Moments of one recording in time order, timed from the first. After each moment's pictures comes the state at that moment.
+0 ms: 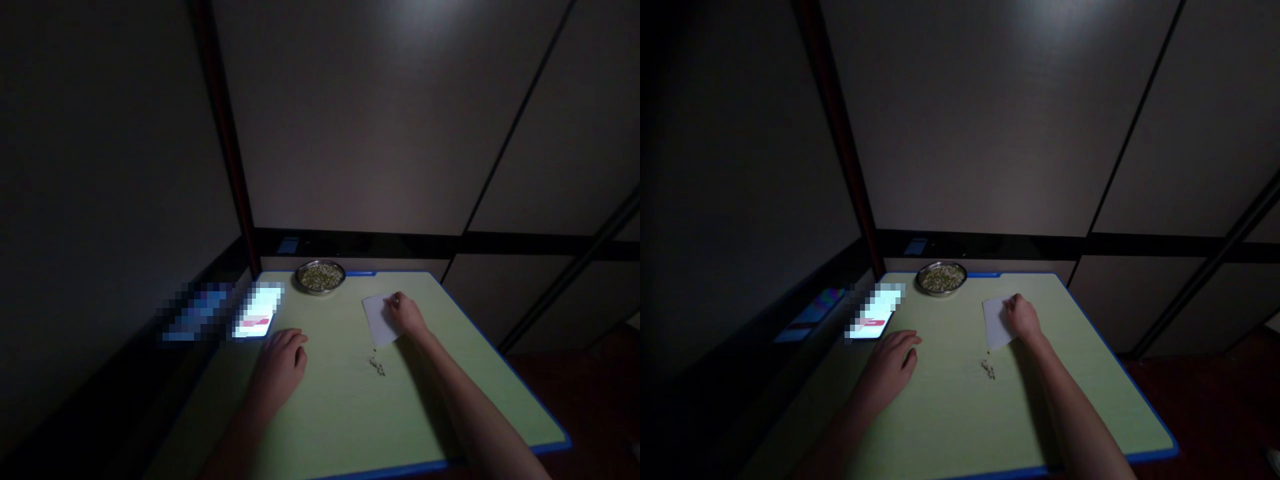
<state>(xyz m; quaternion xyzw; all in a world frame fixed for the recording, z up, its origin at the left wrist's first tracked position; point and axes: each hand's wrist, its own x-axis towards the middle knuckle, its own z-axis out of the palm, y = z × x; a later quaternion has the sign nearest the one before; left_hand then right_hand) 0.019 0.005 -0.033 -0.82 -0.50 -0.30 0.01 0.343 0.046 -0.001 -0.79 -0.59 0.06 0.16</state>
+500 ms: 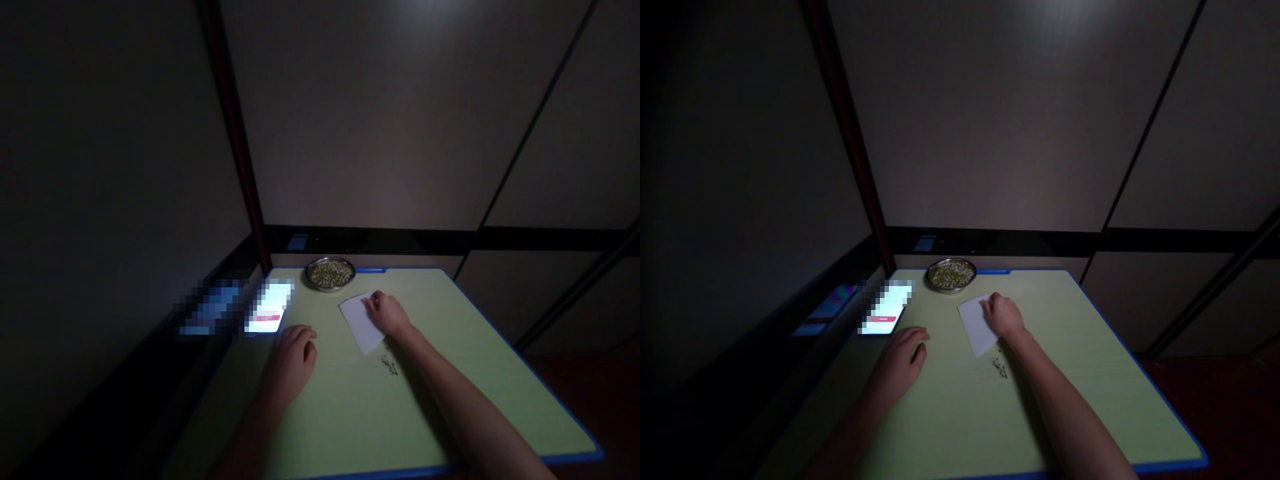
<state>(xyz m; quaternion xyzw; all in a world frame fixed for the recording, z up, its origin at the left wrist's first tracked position) 0.016 0.005 -0.035 -0.80 -0.50 -0.33 -0.03 0.276 0.055 0.002 -0.73 -0.67 0.07 0.13</state>
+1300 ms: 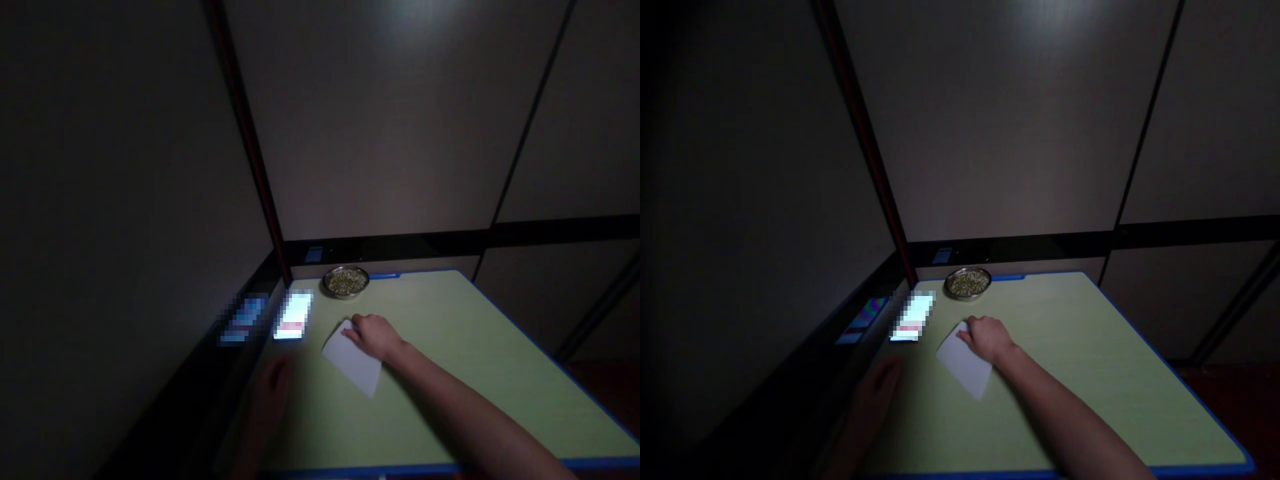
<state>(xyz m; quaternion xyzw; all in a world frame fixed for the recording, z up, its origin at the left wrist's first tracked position) -0.049 -0.048 -0.016 -0.55 -0.63 -0.50 -0.23 0.202 0.012 0.028 -0.59 -0.80 0.07 0.08</state>
